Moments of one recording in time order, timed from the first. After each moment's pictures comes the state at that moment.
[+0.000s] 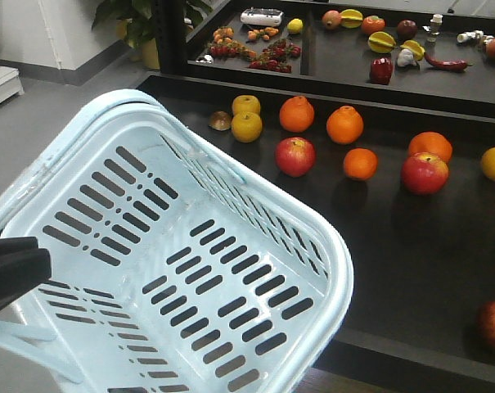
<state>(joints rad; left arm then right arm) -0.37 0.62 -0.77 -0.71 0.68 0.57 -0.08 -0.01 0.03 -0.27 0.11 0.25</state>
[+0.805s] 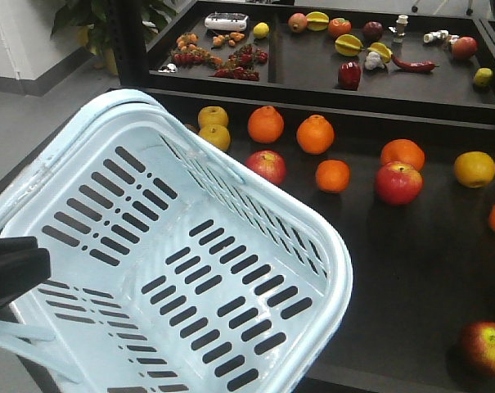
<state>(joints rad) -0.37 0.62 -0.77 -0.71 0.68 0.57 -0.08 -0.01 0.03 -0.27 0.11 0.25</state>
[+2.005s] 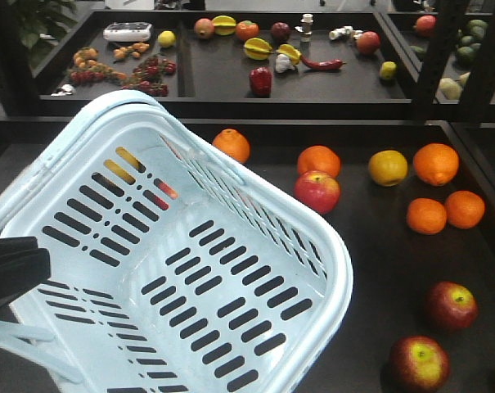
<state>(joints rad) -0.37 0.62 -0.77 -0.71 0.68 0.57 -0.08 -0.01 0.03 -0.27 0.11 0.25</state>
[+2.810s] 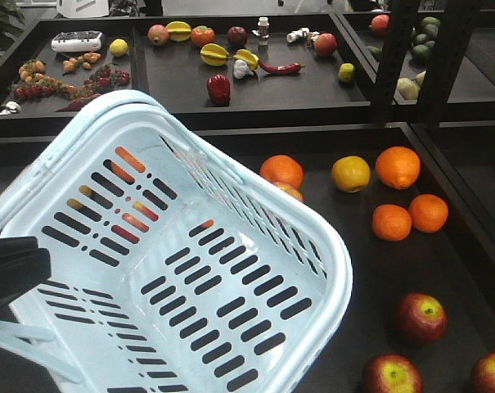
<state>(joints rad) -0.37 0.62 -0.77 -0.71 0.68 0.57 -0.08 -0.01 0.03 -0.27 0.11 0.25</state>
